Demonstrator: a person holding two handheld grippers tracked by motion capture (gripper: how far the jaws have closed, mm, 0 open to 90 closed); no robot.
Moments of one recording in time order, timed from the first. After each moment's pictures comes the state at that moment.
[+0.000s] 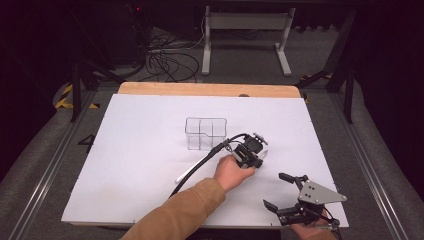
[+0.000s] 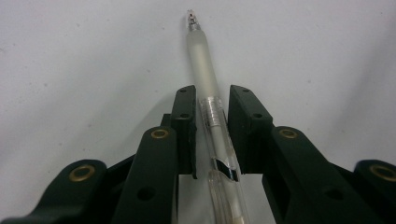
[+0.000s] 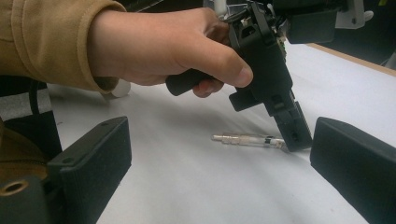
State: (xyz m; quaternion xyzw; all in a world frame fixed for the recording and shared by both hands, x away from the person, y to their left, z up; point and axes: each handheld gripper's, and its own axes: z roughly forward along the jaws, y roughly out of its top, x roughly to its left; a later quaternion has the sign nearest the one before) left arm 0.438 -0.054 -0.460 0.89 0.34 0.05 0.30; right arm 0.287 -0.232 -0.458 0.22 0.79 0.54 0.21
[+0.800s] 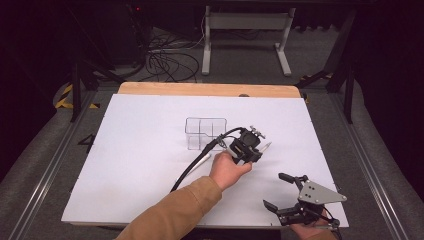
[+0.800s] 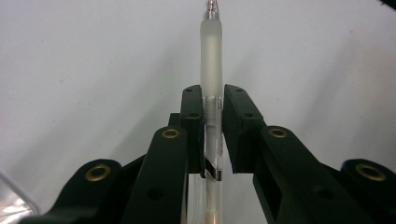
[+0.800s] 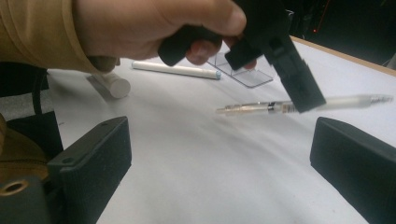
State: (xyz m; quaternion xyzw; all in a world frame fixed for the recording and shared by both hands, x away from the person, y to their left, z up) left arm 0.427 -0.033 -0.421 0.88 0.32 0.06 0.35; right arm 0.288 -0.232 -0.458 0.21 0.79 0.54 0.21
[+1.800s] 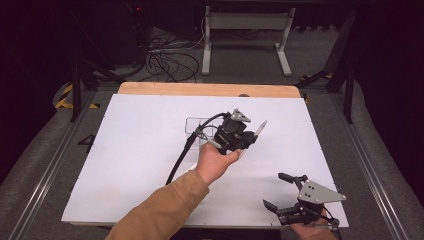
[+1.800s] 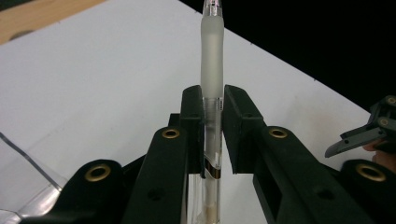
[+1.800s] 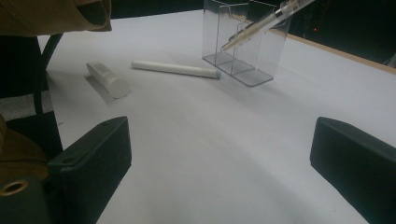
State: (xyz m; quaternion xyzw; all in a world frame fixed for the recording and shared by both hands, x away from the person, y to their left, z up) left arm 0.415 0.016 -0.362 0.83 0.31 0.08 0.46; right arm 0.288 -0.232 -0.459 0.22 0.79 0.54 0.21
